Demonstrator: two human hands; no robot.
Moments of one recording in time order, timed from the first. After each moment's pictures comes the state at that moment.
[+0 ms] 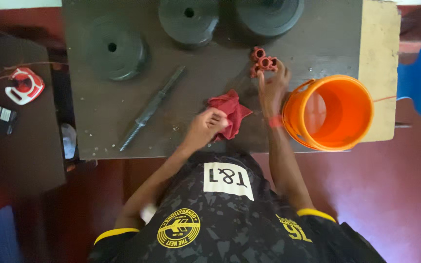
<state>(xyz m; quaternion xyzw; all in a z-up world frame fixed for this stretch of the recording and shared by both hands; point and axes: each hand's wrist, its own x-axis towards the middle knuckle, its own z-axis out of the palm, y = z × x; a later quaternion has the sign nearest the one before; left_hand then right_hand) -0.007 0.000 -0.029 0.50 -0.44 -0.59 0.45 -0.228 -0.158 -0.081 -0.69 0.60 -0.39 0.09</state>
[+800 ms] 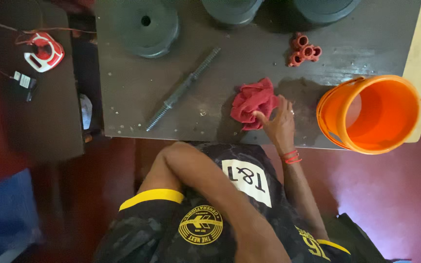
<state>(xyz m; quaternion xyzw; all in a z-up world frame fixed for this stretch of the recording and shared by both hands) 0.014 0.071 0.141 -0.29 -0.51 -0.77 0.26 -0.177 -0.022 -0.024 -0.74 0.60 -0.20 0.22</state>
